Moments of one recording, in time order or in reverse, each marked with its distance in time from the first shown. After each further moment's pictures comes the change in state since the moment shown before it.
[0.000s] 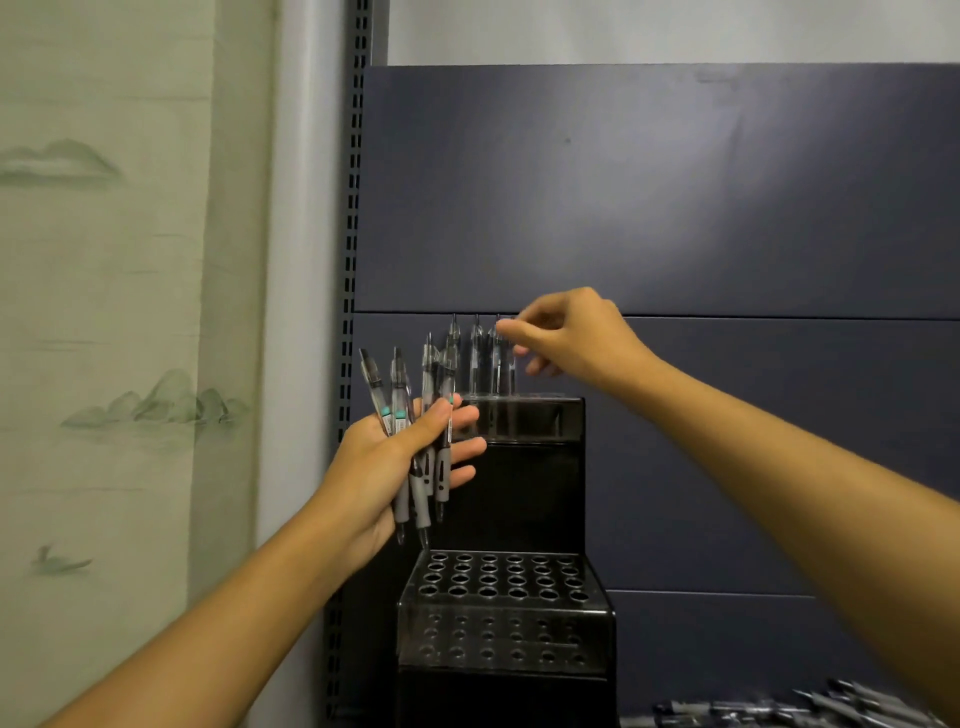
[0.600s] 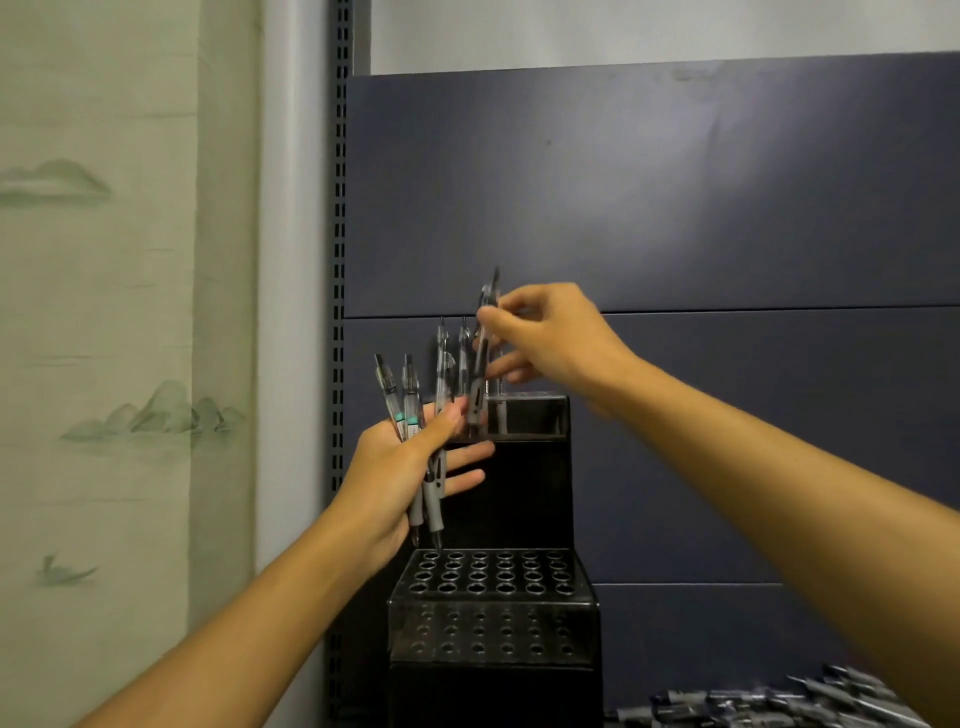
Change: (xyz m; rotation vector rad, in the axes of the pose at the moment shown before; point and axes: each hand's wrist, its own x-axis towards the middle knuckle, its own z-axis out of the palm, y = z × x) left_hand -0.003 -0.004 0.020 0.040 0.020 -0.003; right_hand -0.017 -0.021 0.000 0.327 0.003 0.040
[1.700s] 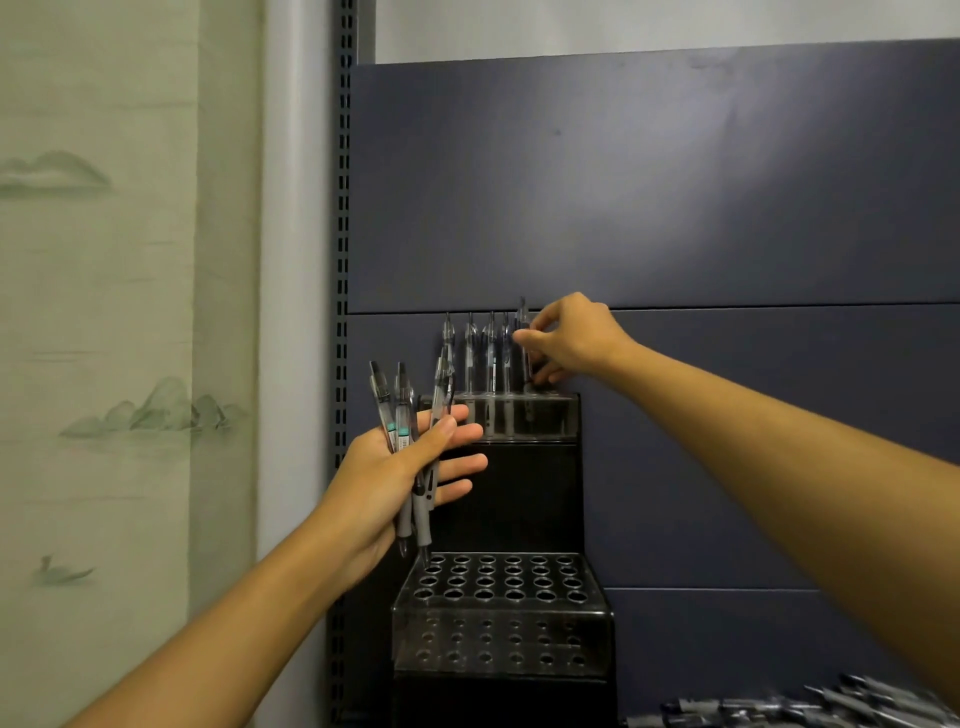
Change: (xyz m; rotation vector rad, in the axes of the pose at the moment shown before) left_hand 0.004 -0.006 -0.020 0.054 -0.059 0.011; right_hand 0.051 0.052 -0.011 -0.351 -0.016 0.170
